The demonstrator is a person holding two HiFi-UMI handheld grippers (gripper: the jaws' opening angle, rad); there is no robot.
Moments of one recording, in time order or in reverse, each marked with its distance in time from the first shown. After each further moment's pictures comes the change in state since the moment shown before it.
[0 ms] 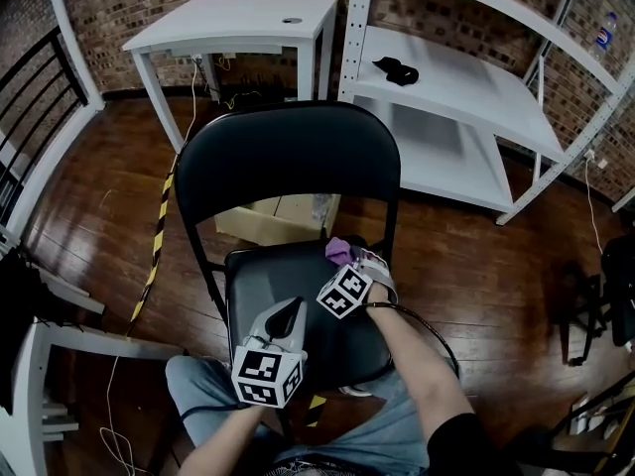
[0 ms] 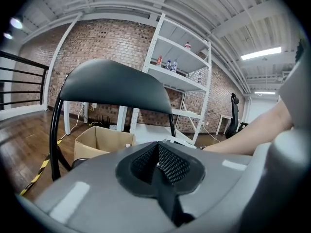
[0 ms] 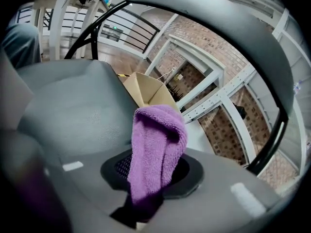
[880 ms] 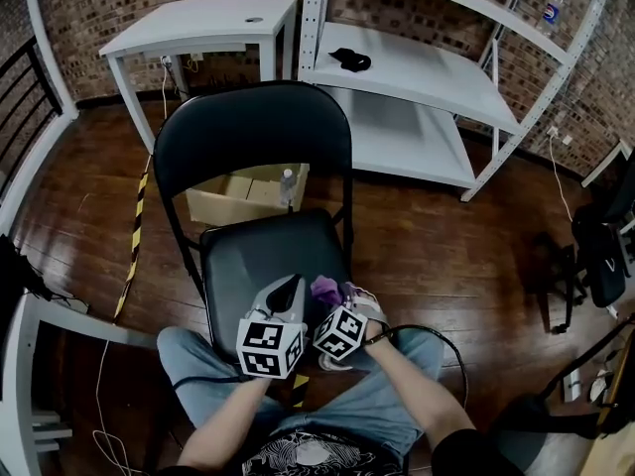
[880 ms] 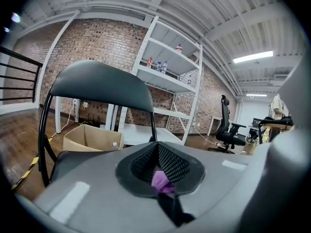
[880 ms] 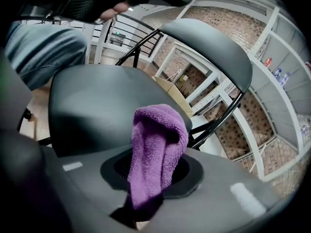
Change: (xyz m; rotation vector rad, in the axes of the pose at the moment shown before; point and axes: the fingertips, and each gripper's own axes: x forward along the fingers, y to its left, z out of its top) left arm -0.016 -0.072 -0.018 0.004 -0.005 -0.085; right arm -0.142 0.110 -0.087 0.034 -0.021 0.088
